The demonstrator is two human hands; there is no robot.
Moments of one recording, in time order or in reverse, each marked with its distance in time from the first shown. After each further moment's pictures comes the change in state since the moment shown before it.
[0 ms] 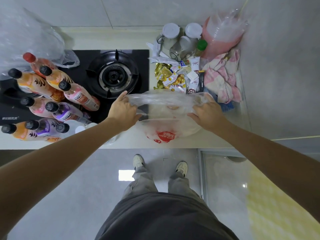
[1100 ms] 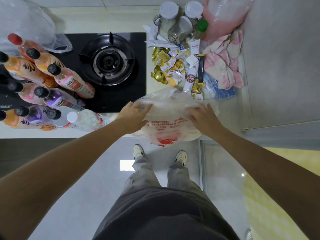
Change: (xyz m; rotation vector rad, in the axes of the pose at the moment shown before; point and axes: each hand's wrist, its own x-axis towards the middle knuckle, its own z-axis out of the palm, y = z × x) left_hand -0.004 0.062 0.038 -0.239 -0.029 0.129; right_hand -0.053 -0.035 0.044 0.419 -0.222 0.201
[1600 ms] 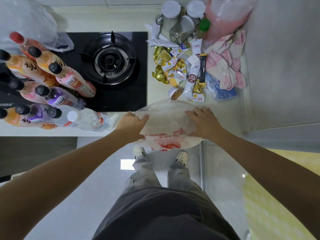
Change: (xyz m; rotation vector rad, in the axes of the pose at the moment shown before) left_hand -0.029 0.022 0.001 0.037 -0.049 -0.038; right_hand -0.001 0.006 0.011 -0.233 -0.167 -0.065
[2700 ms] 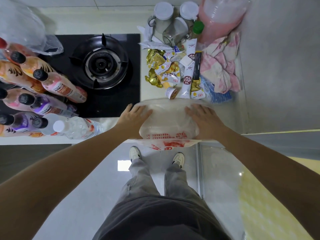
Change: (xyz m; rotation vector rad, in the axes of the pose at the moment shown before) left_hand 0.051 -0.004 0.006 0.040 0.070 0.048; right_hand 0.007 0.037 -0.003 0.003 -0.099 0.002
